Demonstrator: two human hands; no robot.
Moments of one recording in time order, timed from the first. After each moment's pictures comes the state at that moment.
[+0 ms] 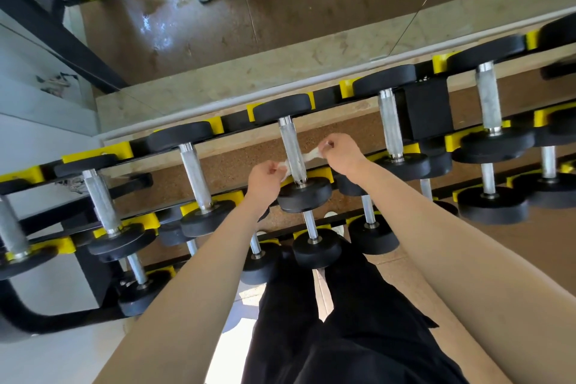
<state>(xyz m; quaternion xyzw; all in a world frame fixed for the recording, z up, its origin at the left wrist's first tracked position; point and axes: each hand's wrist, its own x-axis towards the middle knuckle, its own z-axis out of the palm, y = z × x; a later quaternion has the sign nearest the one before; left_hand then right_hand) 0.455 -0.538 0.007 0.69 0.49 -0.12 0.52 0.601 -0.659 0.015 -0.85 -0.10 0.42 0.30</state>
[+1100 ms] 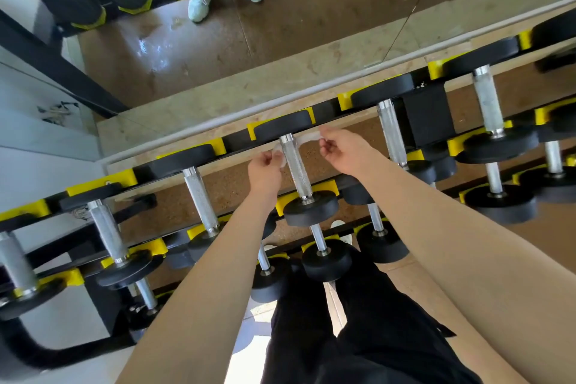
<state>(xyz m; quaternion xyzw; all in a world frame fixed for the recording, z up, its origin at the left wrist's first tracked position) 0.498 -0.516 0.012 0.57 0.55 0.01 0.61 0.631 -0.633 0.018 -0.51 0.30 0.46 0.66</state>
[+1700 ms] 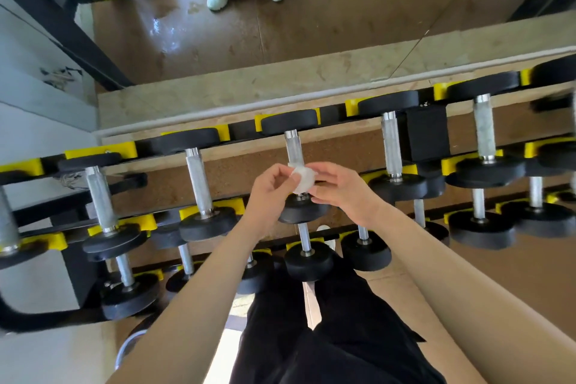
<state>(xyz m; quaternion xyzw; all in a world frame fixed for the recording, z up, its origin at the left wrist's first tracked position) 0.437 -0.548 0.064 0.63 0.37 0.00 0.69 0.563 -0.690 0.068 -0.65 -0.11 0.55 0.51</state>
